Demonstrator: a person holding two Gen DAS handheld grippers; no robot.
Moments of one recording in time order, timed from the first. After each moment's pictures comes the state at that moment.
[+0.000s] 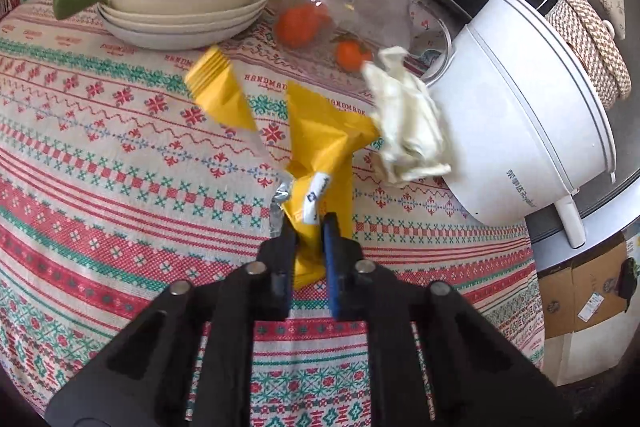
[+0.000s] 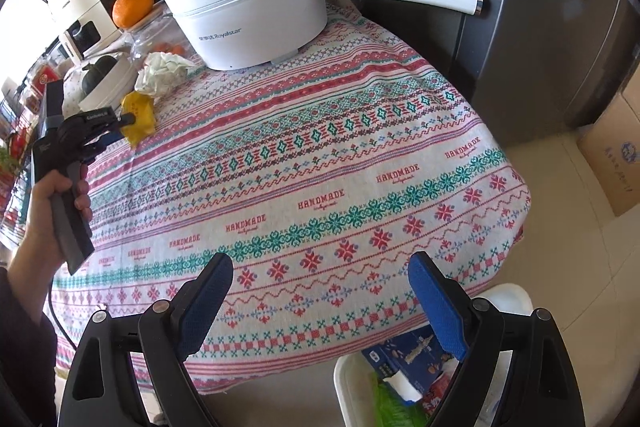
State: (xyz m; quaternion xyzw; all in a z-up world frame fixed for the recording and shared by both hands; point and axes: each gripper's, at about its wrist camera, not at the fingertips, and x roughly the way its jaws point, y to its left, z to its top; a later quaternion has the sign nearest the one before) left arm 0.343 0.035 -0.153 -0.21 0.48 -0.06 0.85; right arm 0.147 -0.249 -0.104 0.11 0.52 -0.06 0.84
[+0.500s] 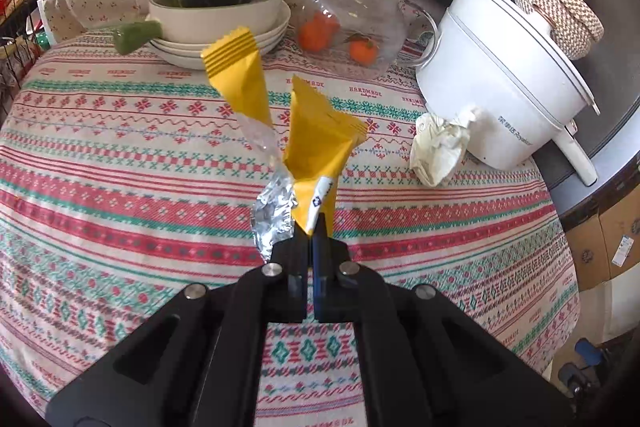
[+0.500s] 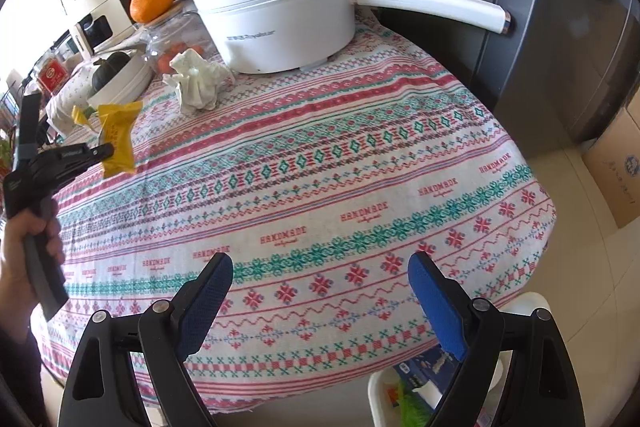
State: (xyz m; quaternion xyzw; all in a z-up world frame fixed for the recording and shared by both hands) left arm 0.283 0.071 -0.112 -0.10 0.48 -0.06 0.87; right arm 0.157 -0.210 -0.105 0.09 0.50 -0.06 0.86
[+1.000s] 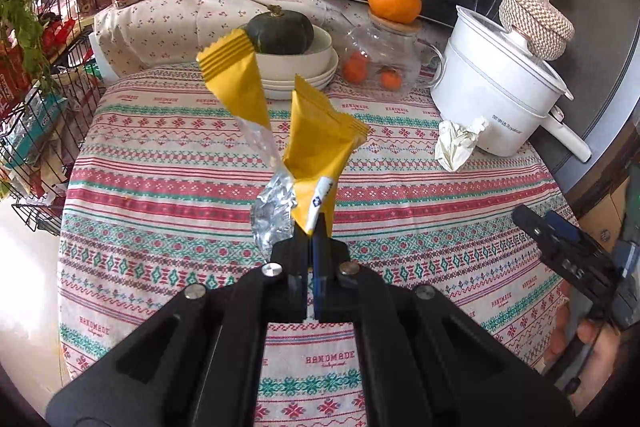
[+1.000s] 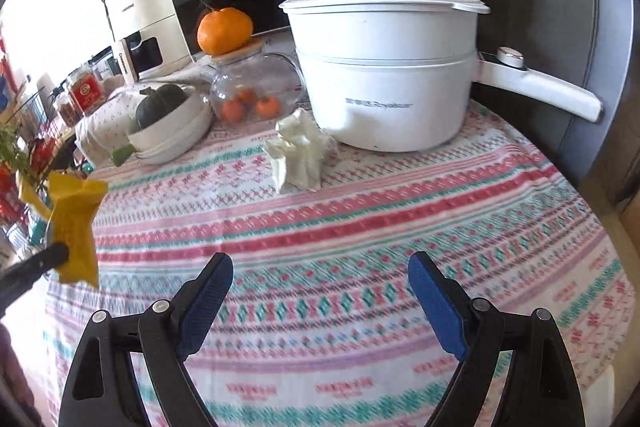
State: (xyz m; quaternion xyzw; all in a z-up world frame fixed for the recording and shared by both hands) left arm 0.219 0.129 -0.070 -0.06 0.43 -0.04 0.90; right arm 0.251 -0.106 -0.111 0.08 0.40 -0.02 0.91
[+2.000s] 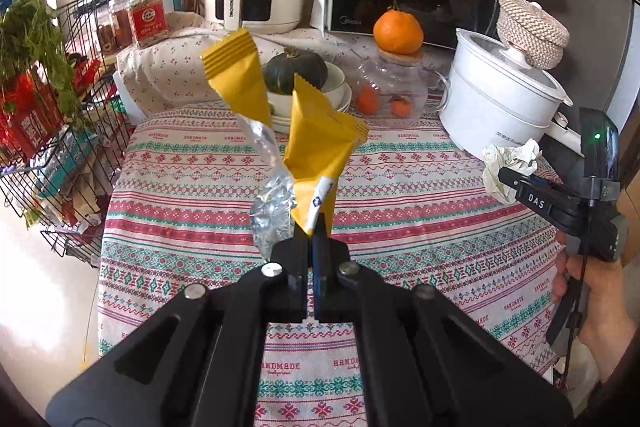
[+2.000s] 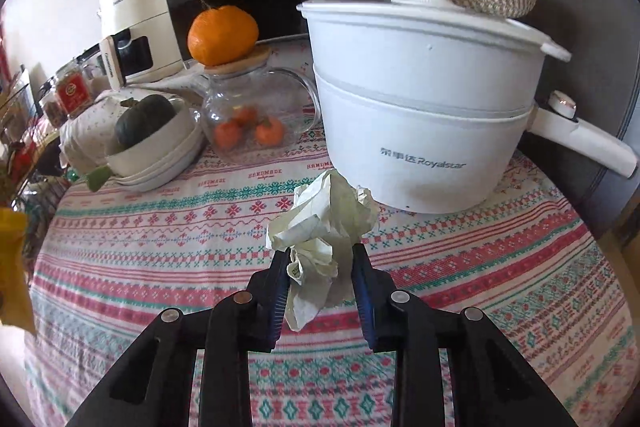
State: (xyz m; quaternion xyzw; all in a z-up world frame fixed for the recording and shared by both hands) left arm 0.193 0.123 -0.039 -0.01 0.38 -0.01 0.92; right arm 0.315 -0.094 -0.112 0.04 0.39 -0.02 0.92
